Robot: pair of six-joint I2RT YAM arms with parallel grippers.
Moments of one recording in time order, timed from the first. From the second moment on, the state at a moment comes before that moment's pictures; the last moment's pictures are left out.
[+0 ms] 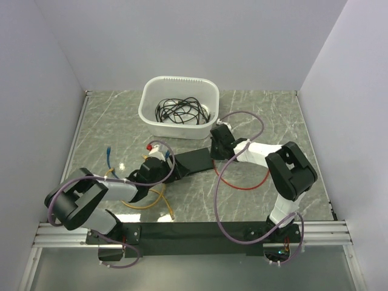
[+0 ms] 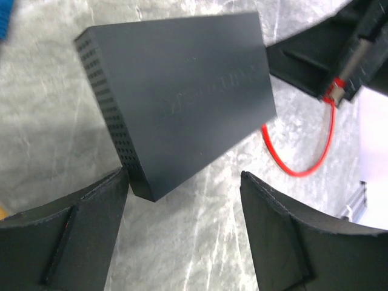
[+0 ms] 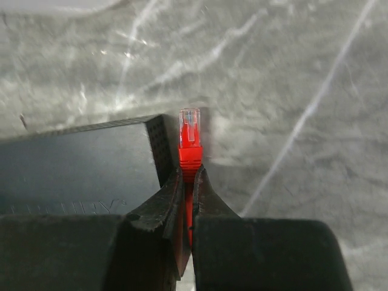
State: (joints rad) left arm -0.70 1.45 0.34 0.63 0.02 -0.90; right arm 0.58 1.75 0.96 -0.15 0.13 0.57
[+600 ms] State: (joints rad) left arm -0.78 0.90 0.20 0.32 -0.02 -0.99; right arm 0.63 1.77 1.02 -0.15 0.12 0.53
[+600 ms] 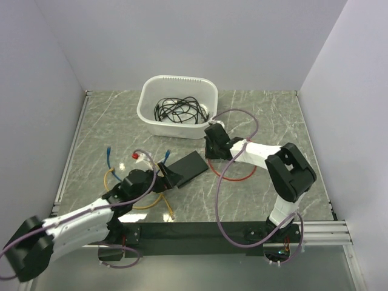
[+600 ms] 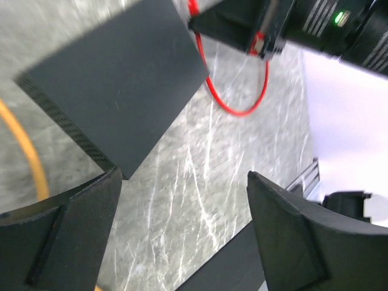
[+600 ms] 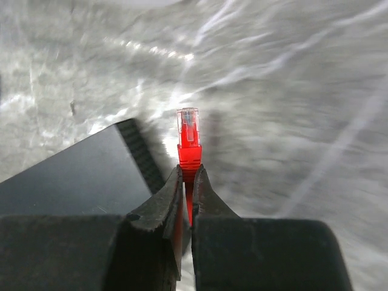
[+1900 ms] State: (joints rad) left arm -0.45 1.28 0.40 0.59 0.20 -0.67; right arm 1.13 1.54 0.75 -0.20 0.20 0.59
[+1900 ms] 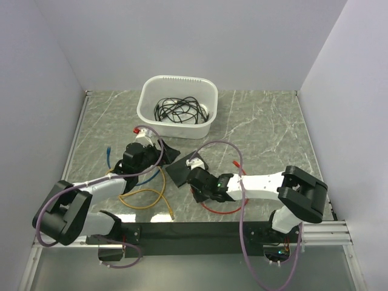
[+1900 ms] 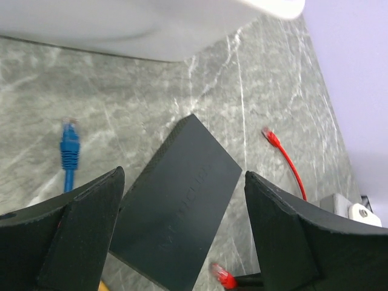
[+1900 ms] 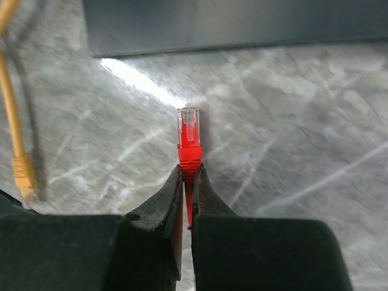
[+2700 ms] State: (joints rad) left arm -0.43 1.51 0.34 0.83 0.32 -0.70; right arm 1.15 1.62 0.82 -0.19 0.23 0.60
